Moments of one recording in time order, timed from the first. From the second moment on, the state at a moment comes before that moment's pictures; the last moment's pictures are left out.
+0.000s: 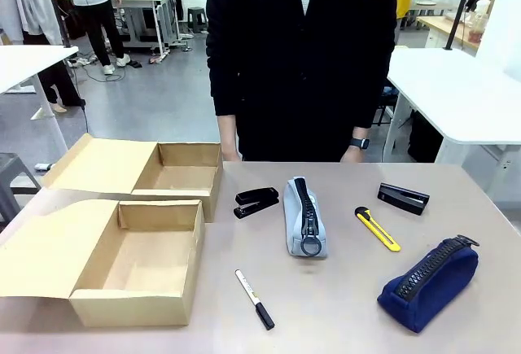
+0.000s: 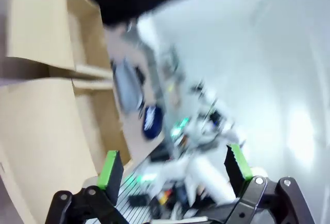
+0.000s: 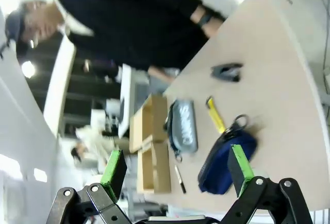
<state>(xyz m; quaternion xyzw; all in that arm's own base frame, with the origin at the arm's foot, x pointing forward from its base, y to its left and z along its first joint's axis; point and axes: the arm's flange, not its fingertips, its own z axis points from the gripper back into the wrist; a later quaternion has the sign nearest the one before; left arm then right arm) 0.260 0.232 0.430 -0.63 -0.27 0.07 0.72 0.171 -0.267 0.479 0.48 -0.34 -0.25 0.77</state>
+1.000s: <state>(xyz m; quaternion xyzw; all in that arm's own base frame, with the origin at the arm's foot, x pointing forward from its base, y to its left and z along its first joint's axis) 0.266 0.245 0.397 -0.68 -0.31 0.21 0.63 0.182 -0.266 0.457 0.46 -0.34 -0.20 0.80</state>
